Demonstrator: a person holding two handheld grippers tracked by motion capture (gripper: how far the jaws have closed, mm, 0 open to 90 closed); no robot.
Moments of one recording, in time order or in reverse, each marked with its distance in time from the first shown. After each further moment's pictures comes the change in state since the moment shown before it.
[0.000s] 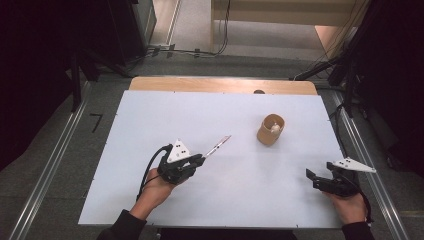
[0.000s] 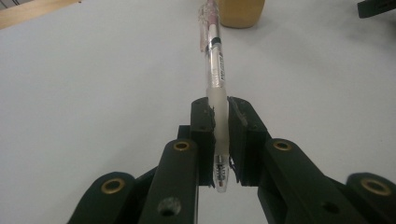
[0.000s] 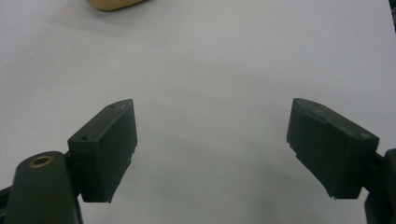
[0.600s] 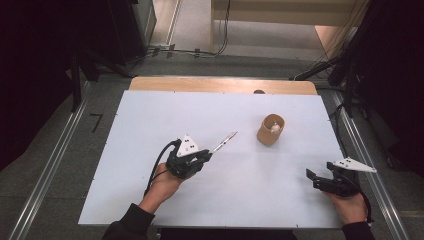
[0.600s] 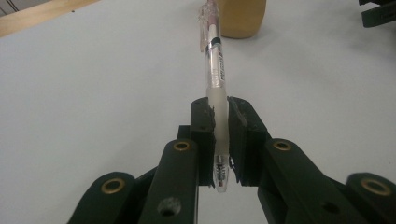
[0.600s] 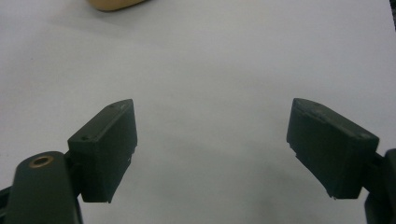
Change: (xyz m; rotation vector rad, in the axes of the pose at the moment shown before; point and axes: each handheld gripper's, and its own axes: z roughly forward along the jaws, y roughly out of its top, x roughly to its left) left arm -0.003 0.015 0.017 0.000 -0.002 0.001; right arm -0.001 0.000 0.000 -0.001 0.005 -0.001
